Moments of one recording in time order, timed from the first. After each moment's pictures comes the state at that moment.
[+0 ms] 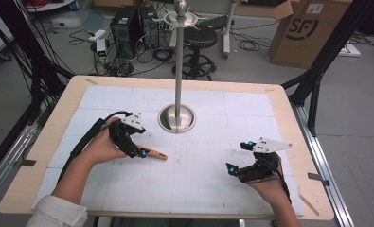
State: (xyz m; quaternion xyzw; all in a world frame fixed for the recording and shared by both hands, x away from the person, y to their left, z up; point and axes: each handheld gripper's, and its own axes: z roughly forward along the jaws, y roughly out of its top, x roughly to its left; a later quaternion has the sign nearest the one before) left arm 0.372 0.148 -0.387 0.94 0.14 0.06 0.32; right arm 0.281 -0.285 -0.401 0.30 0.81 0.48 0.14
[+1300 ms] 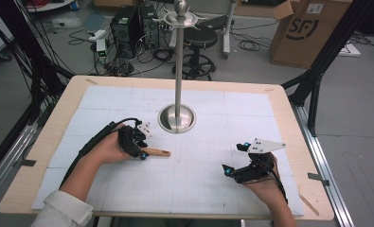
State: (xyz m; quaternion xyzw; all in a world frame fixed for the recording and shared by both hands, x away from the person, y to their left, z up) left arm 0.382 0.134 -0.414 0.97 0.12 0.03 0.21; right arm 0.282 -0.276 -0.406 0.30 0.82 0.47 0.13
